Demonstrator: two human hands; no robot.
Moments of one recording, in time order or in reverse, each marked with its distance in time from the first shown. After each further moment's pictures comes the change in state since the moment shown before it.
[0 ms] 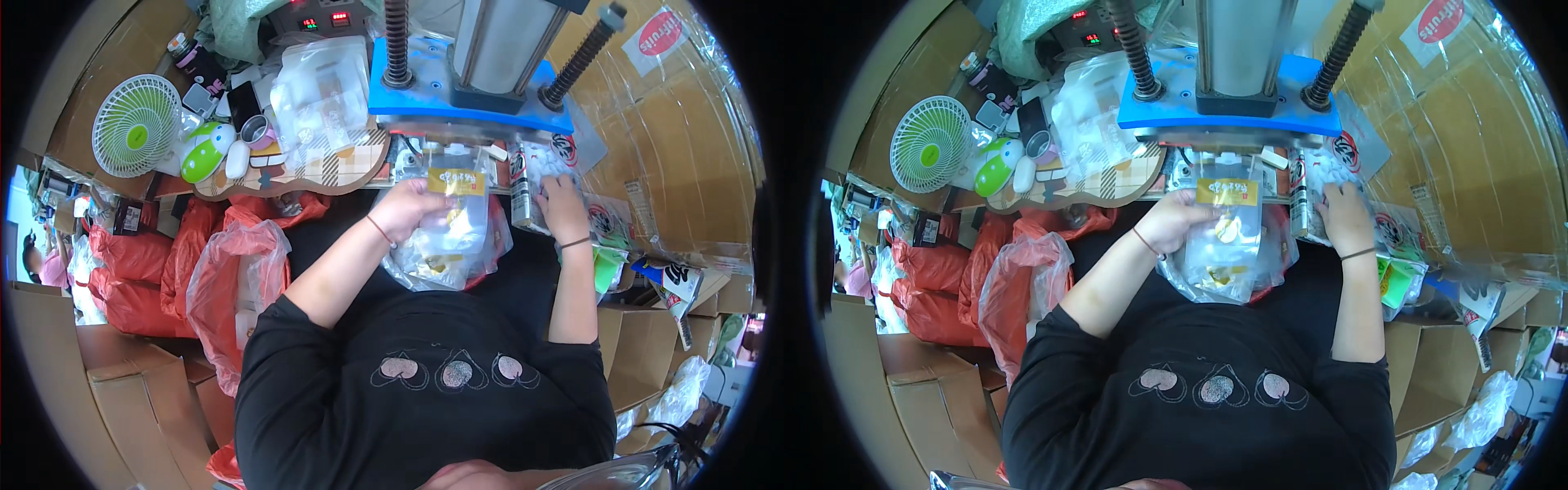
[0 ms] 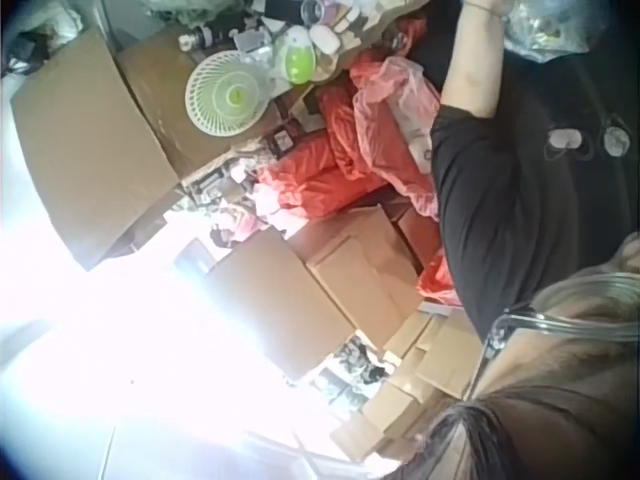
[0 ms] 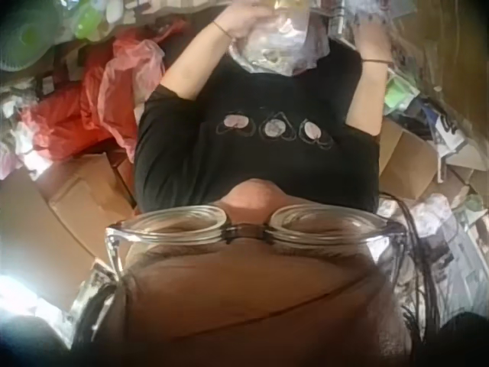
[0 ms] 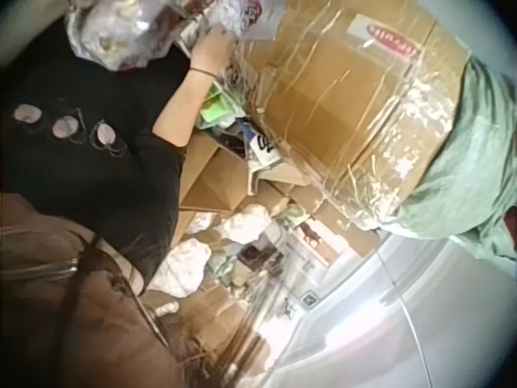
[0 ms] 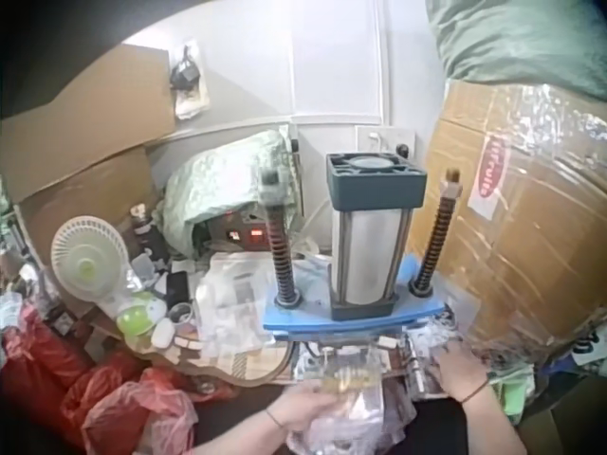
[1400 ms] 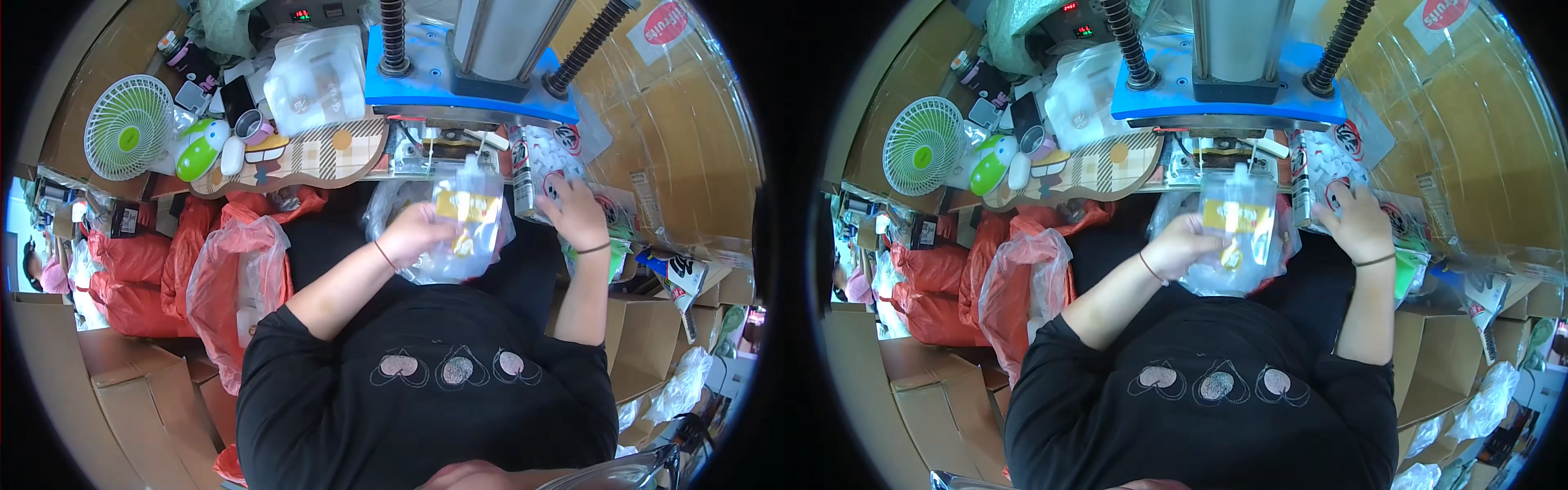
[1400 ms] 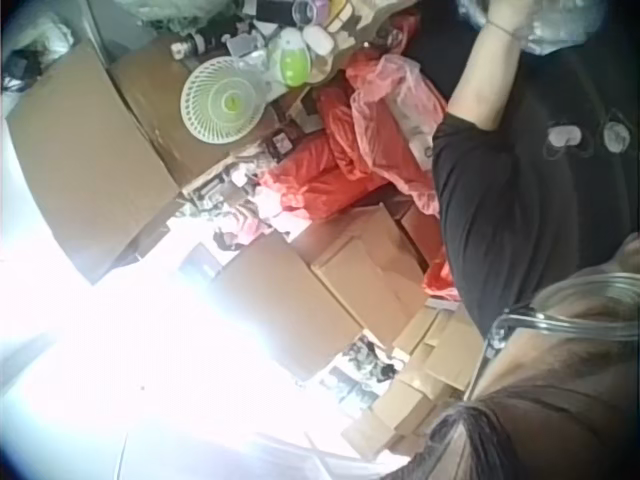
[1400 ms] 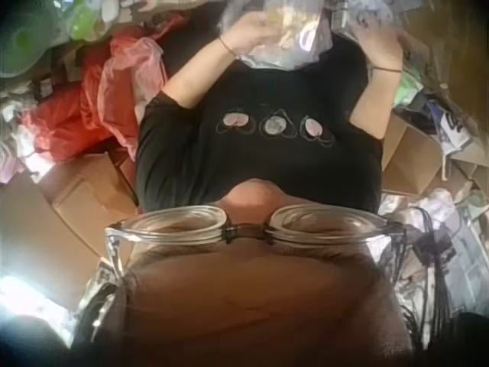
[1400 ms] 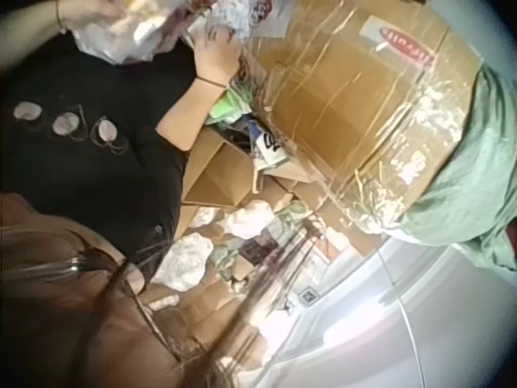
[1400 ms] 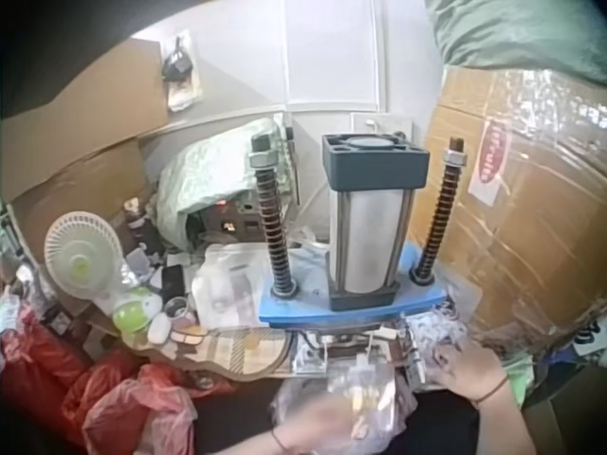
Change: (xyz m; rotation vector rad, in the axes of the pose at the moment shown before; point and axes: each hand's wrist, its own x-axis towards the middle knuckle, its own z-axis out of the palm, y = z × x) left_hand -0.019 -0.038 0.005 0.100 -0.084 -0.064; right_hand -0.018 -0.023 -0.038 0.067 0.000 -0.085
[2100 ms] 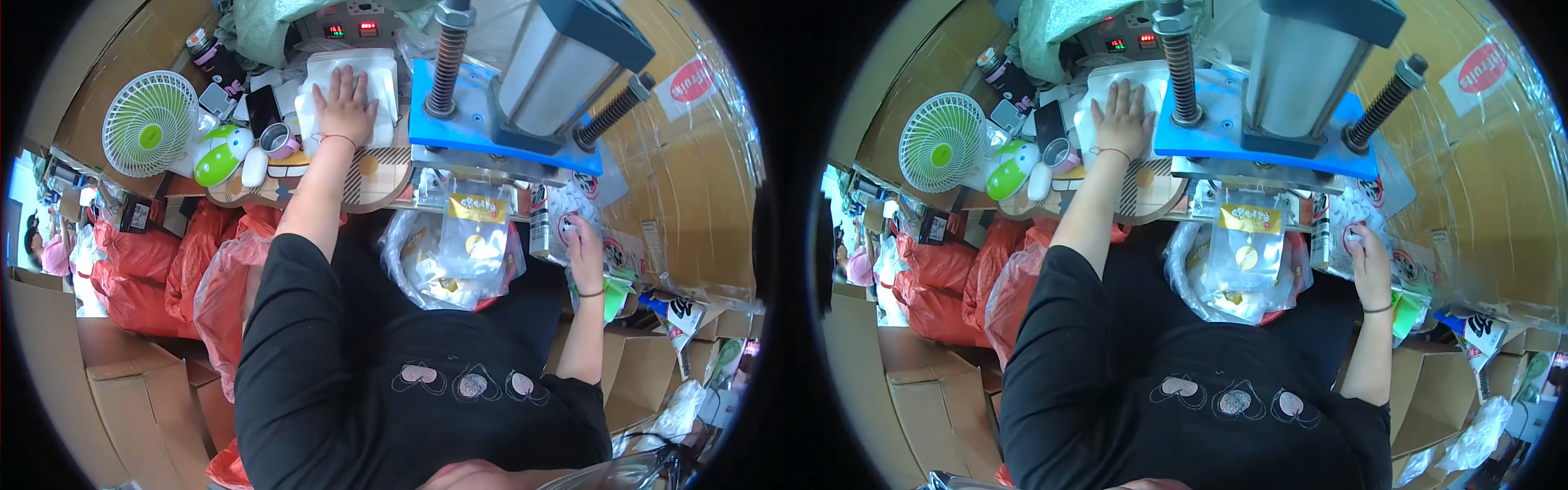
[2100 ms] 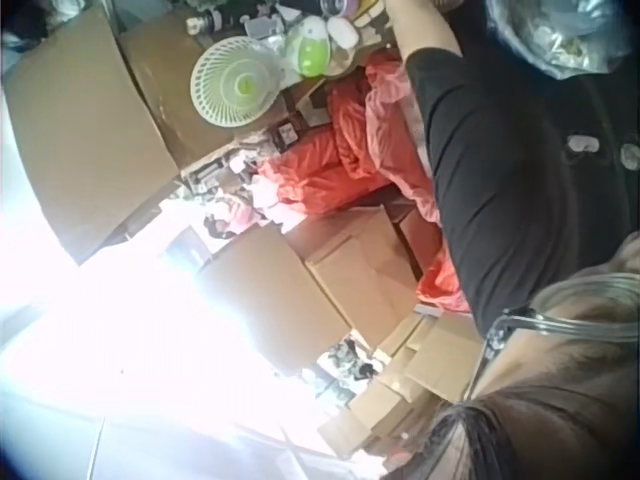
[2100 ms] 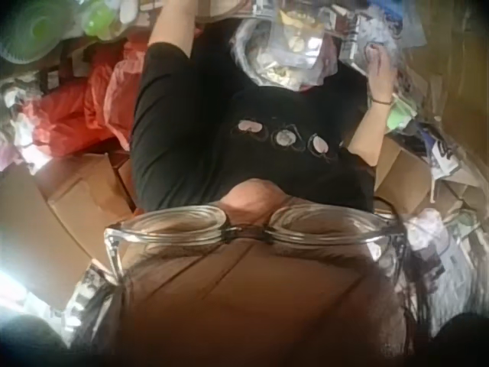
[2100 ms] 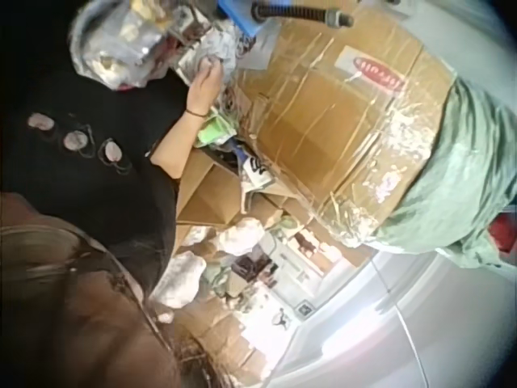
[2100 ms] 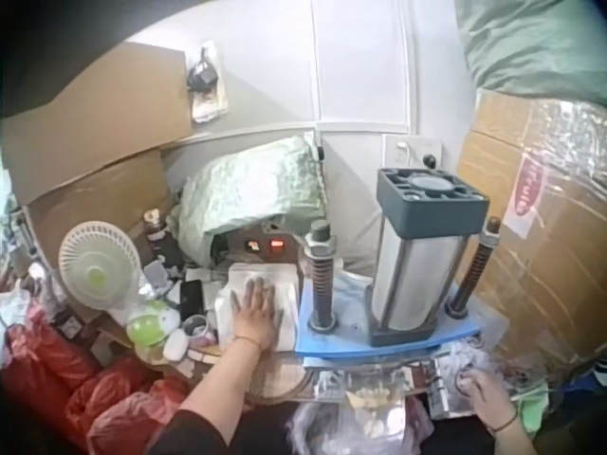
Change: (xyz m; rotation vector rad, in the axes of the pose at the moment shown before) left_hand 0.055 0.189 -0.221 2.104 1.295 0.354; right_hand 0.016 0.025 0.054 0.445 0.295 -0.057
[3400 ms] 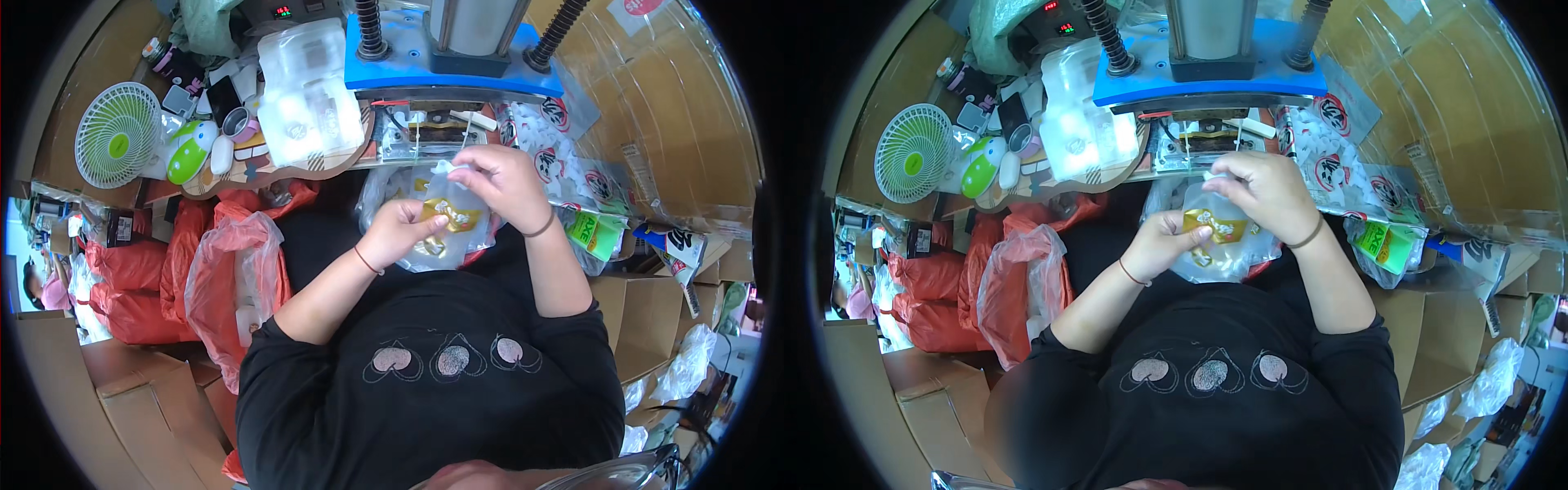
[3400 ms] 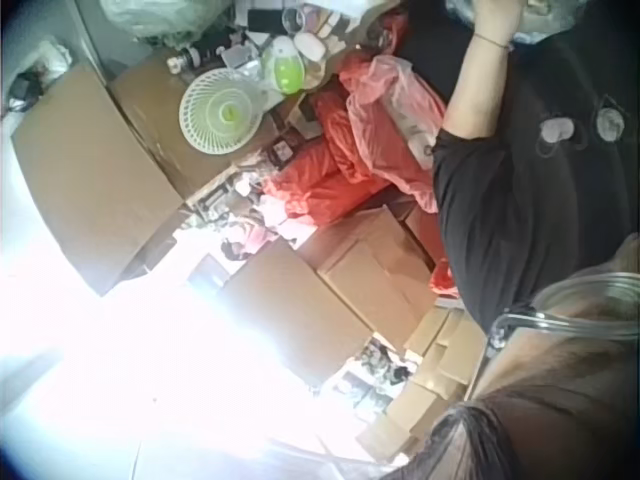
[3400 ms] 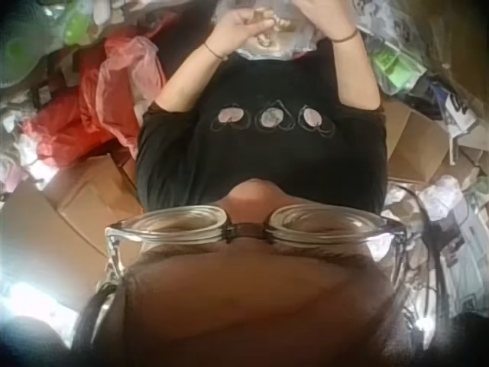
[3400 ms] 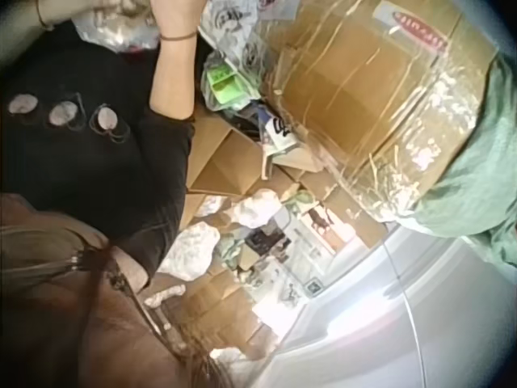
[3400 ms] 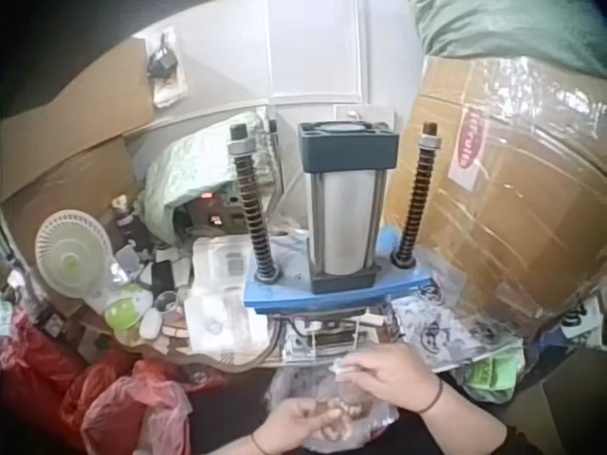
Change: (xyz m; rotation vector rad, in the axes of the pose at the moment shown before) left_hand -0.235 0.153 -0.153 -1.837 -0.988 -0.164; right_hand 0.023 -0.125 0.005 0.331 -0.294 -0.203
